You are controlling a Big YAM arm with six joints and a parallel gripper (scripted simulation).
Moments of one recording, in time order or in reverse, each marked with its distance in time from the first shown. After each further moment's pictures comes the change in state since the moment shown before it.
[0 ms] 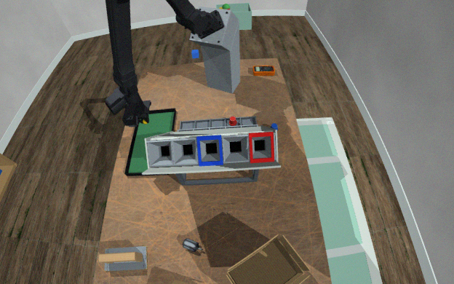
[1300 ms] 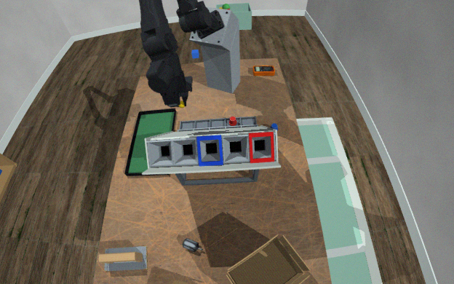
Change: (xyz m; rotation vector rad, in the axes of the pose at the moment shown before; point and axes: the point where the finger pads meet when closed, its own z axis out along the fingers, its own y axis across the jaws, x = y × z) arm -0.069 0.206 -0.154 0.008 -0.021 -0.041
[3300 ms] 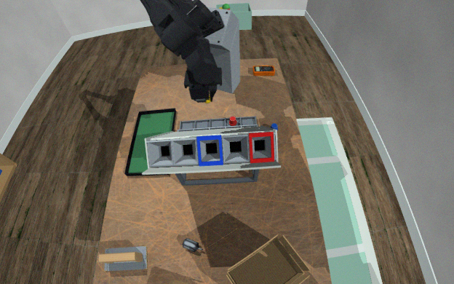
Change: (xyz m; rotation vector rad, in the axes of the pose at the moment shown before) arm -0.060 0.096 -0.068 -0.007 0.016 0.059
